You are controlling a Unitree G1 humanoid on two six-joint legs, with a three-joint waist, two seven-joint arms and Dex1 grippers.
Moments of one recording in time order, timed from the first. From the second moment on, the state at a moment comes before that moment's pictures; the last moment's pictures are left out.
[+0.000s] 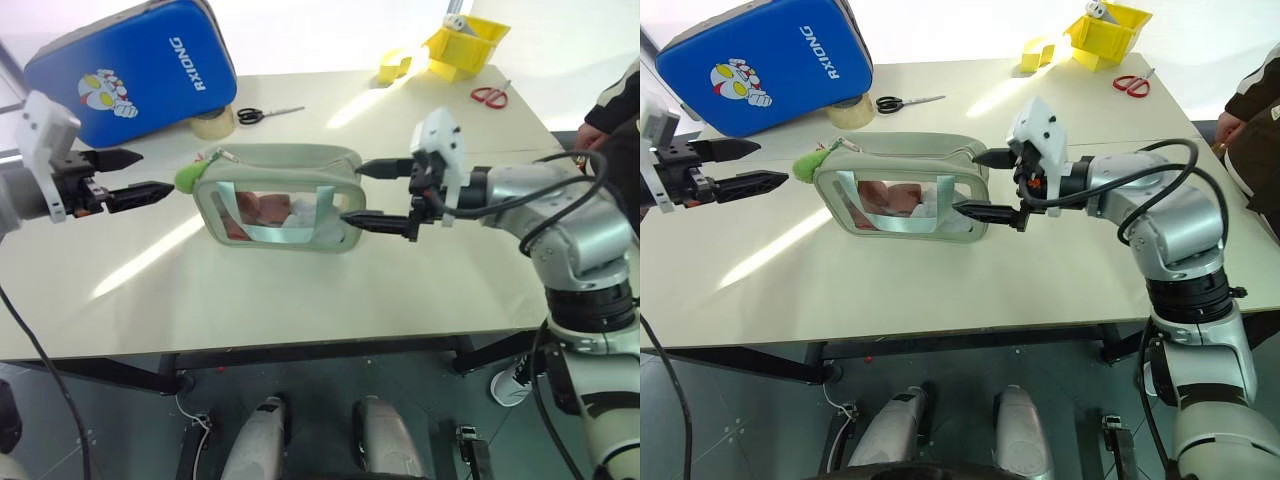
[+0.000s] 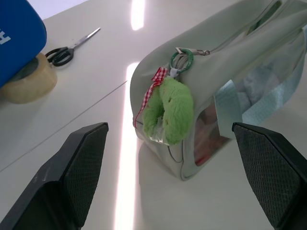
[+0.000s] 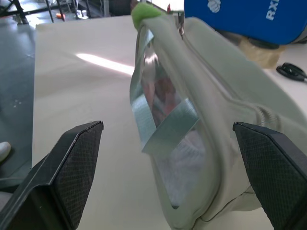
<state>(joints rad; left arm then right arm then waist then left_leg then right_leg) -0.59 1.07 0.25 0.10 -0.55 0.70 -1.06 -0.80 -0.67 0.11 -0.21 0.49 0.77 0.94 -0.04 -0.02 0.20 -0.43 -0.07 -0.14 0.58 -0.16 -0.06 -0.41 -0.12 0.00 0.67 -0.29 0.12</state>
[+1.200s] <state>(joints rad) -0.82 0.84 0.26 0.50 -0.63 0.93 -0.97 -0.83 -0.60 0.15 0.00 0.32 0.56 0.98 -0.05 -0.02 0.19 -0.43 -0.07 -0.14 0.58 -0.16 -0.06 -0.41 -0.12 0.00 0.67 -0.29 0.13</state>
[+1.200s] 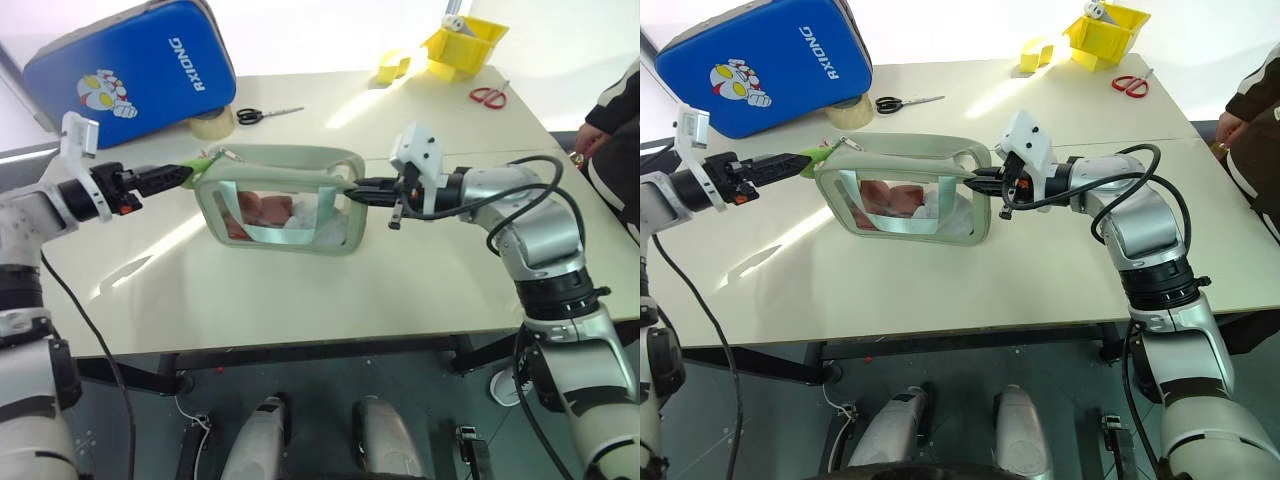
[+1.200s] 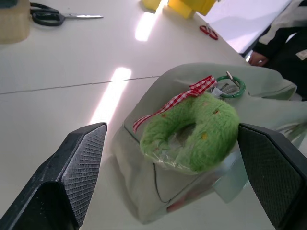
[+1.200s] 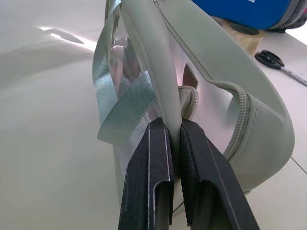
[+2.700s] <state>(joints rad) -0.91 0.80 -0.04 0.20 -0.39 0.60 -1.13 -0.85 -0.58 0.15 0.02 0.30 0.56 0.97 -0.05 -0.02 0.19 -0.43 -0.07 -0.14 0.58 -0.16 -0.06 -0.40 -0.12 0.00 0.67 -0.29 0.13</state>
